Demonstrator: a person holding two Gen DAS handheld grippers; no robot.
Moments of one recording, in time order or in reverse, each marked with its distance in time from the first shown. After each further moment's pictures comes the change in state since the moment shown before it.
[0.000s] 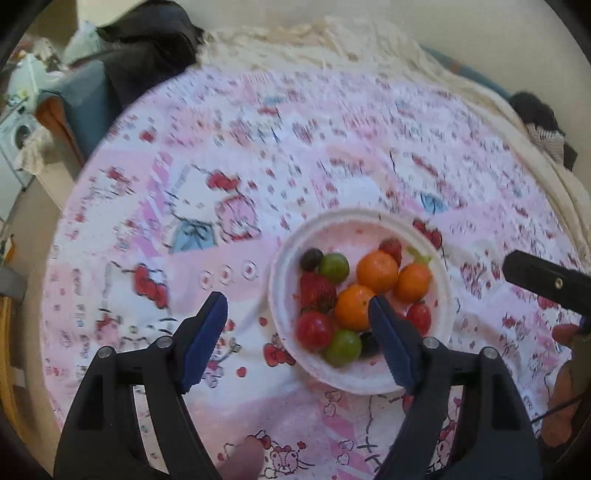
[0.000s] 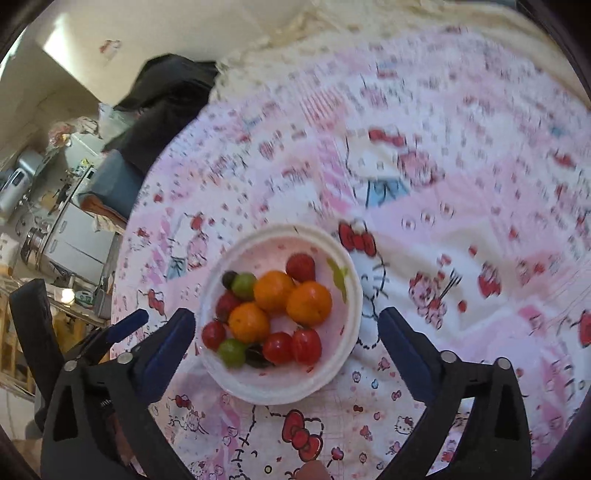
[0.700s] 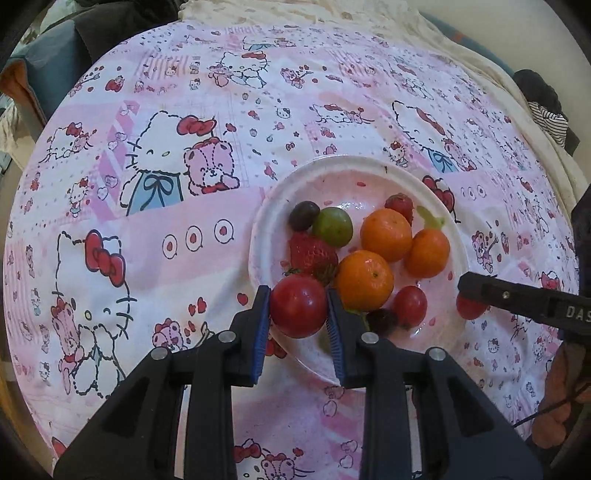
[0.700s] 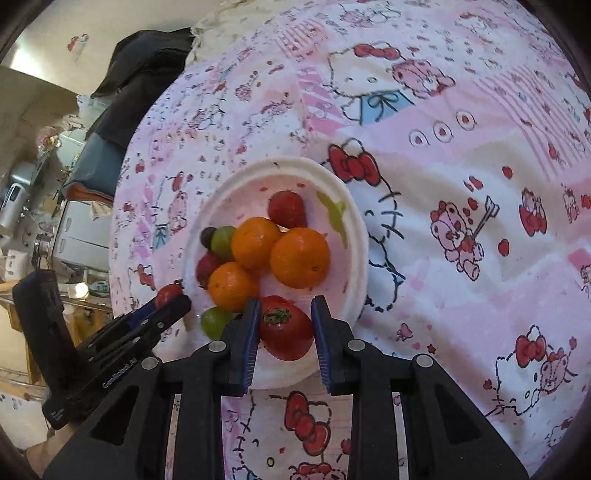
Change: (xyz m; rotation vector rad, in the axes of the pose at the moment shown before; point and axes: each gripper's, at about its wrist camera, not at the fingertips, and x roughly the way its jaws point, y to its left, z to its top) left arm 0.058 0.001 -0.010 0.000 0.192 -0.087; right arm 0.059 -0.031 -0.017 0.147 0.224 0.065
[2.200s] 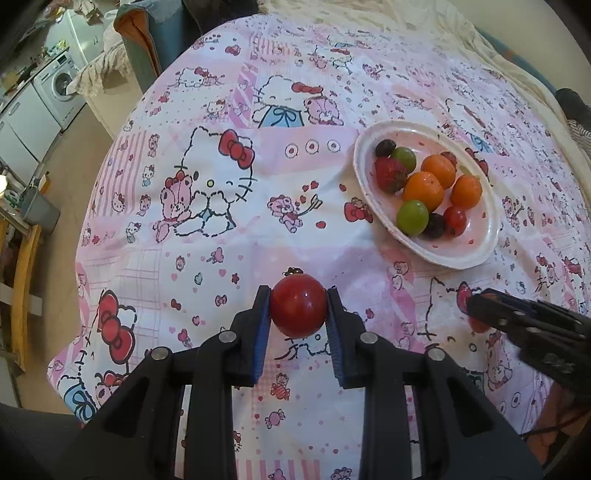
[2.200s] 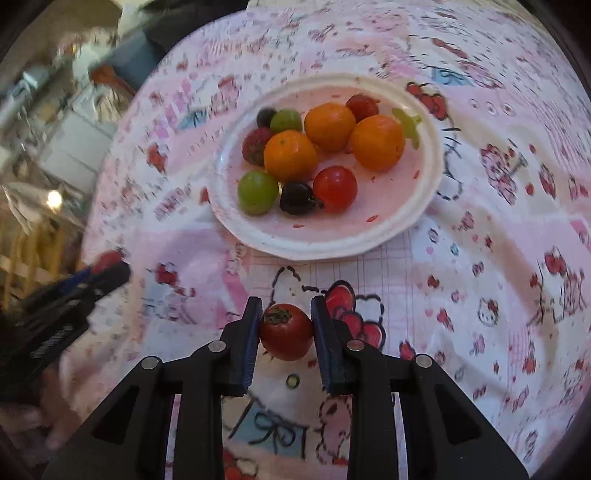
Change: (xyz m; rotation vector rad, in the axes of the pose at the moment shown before) left arm -0.075 0.029 -0.098 -0.151 -0.022 0.201; right arm 0.002 0.054 -0.103 -0.272 0.054 -0.098
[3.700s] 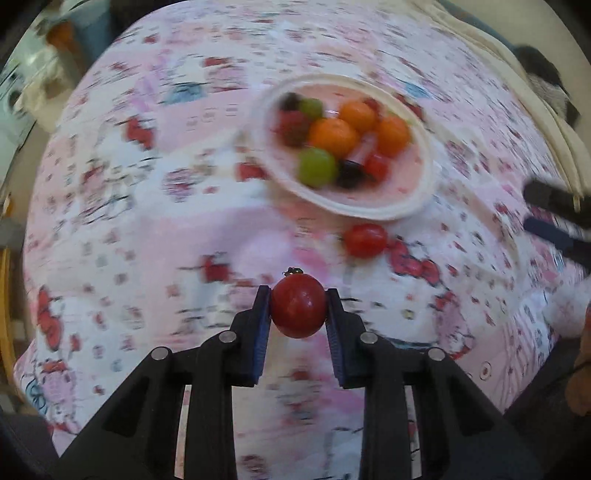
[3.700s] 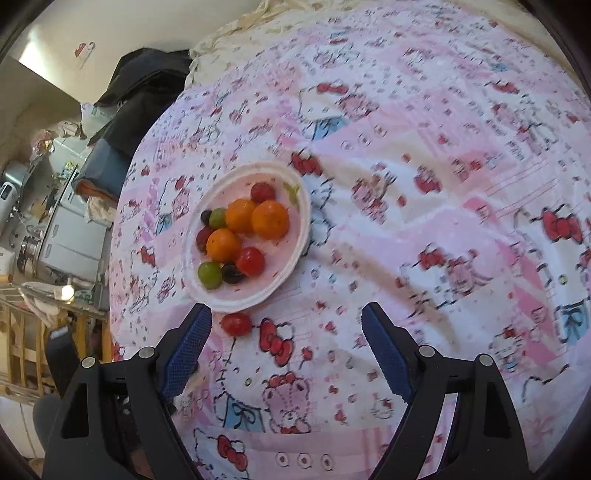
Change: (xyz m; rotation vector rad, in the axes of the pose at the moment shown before) left arm 0.011 -0.055 -0.014 0.099 0.106 -0.113; right arm -0.083 -0.070 0.013 0.250 -0.143 0.002
